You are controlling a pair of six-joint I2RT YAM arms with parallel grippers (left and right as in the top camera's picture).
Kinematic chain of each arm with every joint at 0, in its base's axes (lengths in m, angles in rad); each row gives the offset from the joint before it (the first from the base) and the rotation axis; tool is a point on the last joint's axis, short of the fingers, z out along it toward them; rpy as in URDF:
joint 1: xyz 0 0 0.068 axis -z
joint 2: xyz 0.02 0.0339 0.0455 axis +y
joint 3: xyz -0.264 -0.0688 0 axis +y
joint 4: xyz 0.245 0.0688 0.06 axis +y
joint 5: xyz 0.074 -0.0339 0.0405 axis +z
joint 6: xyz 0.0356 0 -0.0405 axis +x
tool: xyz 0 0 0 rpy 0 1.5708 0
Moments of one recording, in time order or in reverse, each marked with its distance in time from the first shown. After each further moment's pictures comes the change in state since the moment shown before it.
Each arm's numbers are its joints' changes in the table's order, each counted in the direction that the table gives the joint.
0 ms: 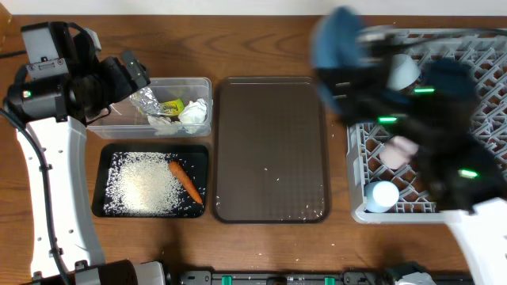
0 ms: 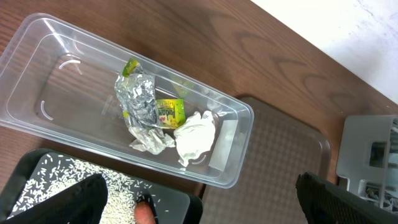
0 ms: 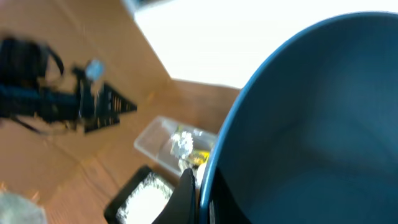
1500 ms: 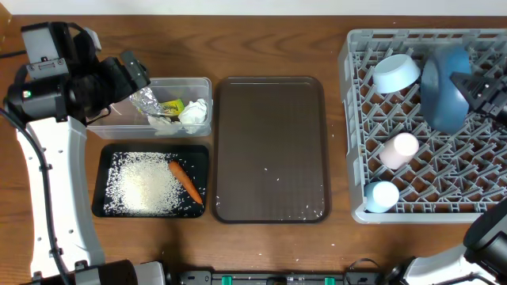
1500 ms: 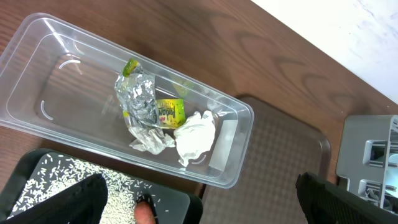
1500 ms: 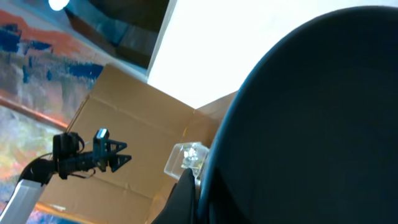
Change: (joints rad) left arm 0.000 0.000 0.000 0.000 0.000 0.000; right arm 0.915 0.637 0.000 0.005 0.947 -0.185
